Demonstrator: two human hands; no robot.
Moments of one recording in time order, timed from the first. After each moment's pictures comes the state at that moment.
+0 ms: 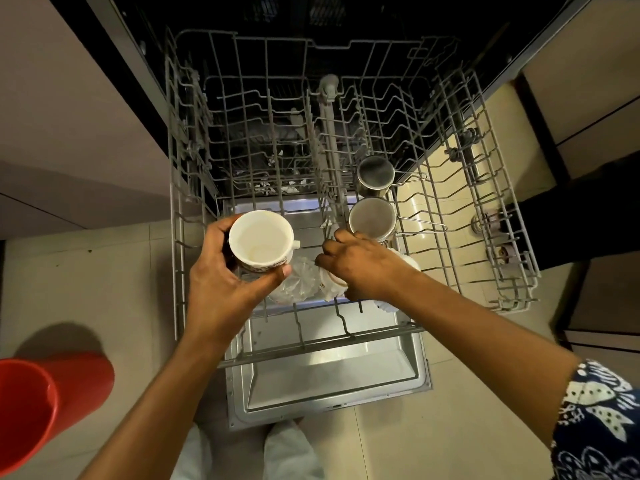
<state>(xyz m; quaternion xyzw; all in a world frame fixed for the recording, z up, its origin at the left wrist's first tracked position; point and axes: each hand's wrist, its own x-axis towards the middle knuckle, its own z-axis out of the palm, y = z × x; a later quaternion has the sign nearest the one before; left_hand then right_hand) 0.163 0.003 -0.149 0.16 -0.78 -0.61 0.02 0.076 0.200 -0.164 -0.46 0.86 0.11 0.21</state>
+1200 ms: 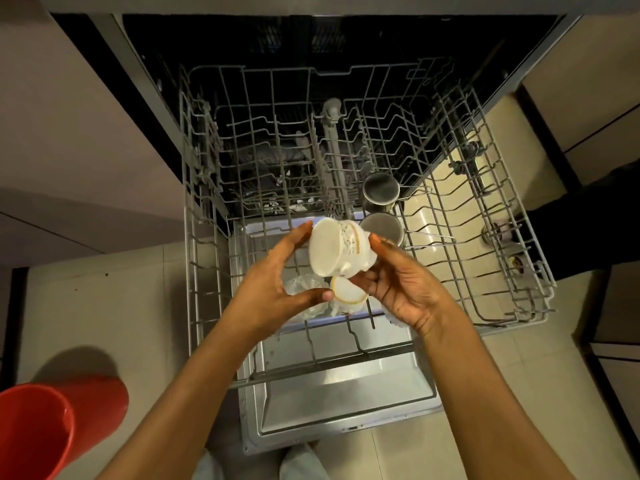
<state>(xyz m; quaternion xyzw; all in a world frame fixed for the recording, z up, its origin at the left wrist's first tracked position) 0.138 0.012 -0.147 0.01 -0.84 -0.52 -0.15 0.096 0.211 -0.139 0.24 0.41 -0.83 0.31</state>
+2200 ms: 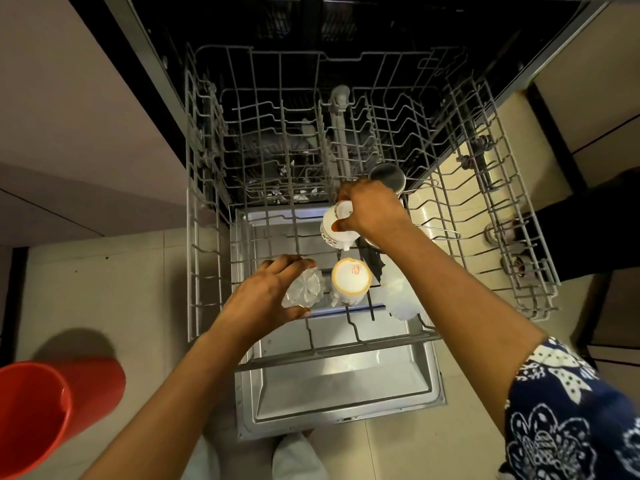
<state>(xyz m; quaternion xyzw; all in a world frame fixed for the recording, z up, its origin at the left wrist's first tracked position) 0.153 0.002 -0.198 -0.11 -0.95 -0.25 -0.18 0.015 0.170 -0.146 -0.17 0.96 -0.05 0.19</state>
